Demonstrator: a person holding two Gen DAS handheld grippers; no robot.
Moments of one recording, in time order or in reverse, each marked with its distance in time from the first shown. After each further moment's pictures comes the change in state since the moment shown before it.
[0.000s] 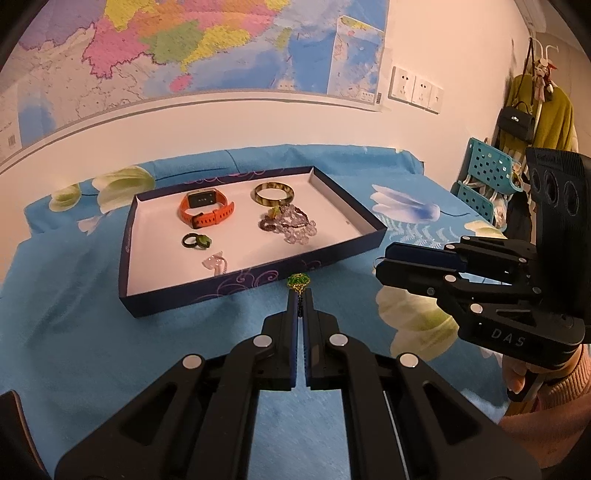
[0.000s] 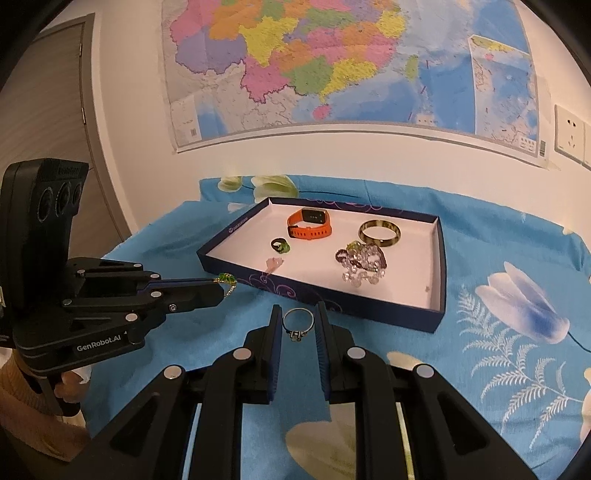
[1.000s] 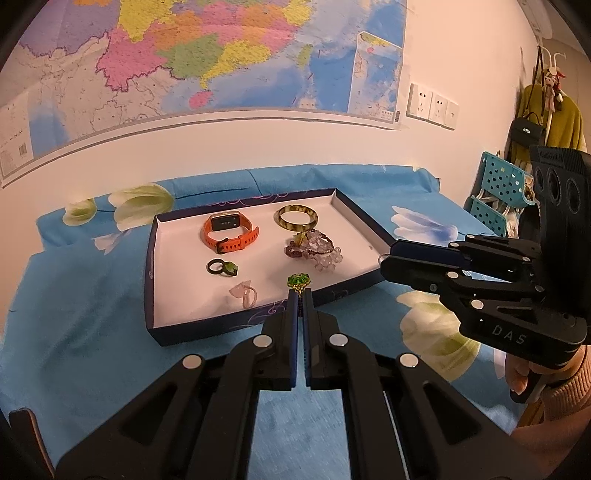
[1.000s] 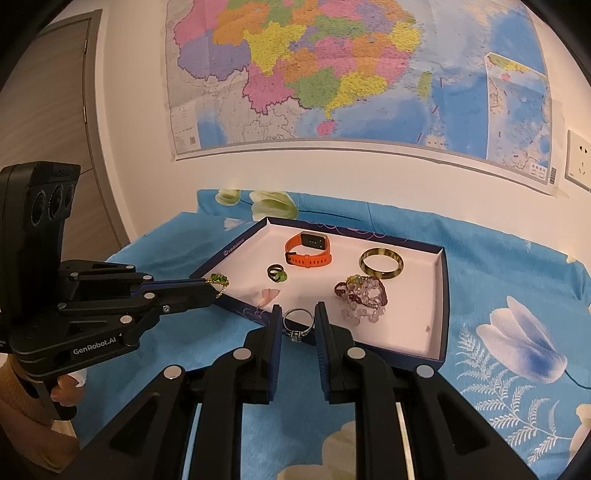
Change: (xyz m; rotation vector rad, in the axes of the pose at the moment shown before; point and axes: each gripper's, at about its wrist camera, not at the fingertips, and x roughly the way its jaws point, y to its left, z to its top) left arm -0.001 0.019 0.021 -0.009 -0.045 0.047; right arm 0.014 -0.001 0.028 -0.038 -0.028 -0.010
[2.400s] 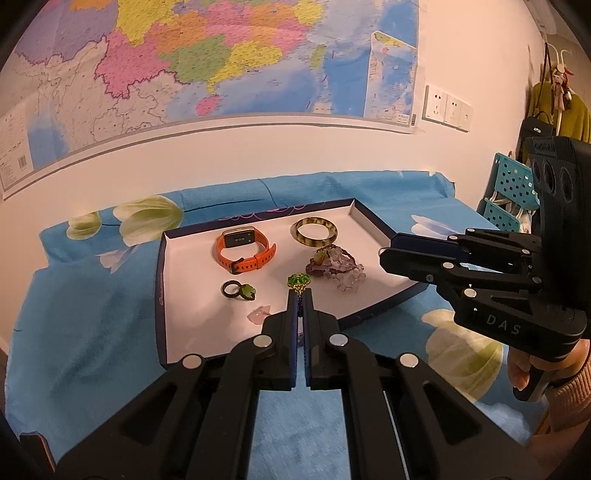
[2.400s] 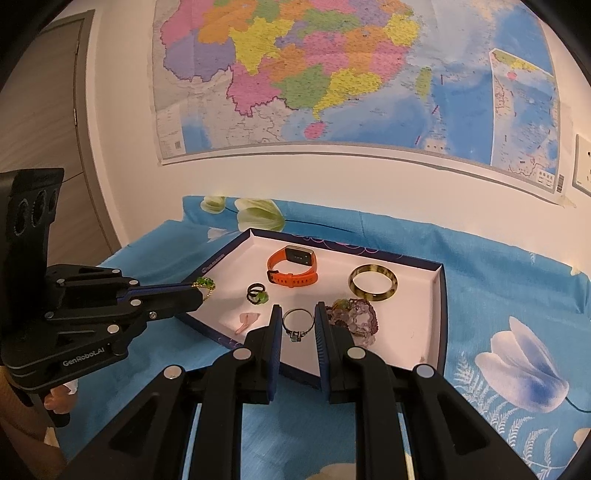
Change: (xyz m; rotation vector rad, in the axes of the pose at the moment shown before) left arm 0.022 0.016 0.021 0.012 -0.008 0.037; right arm 0.030 -0.015 0.021 0.004 0.000 -0.022
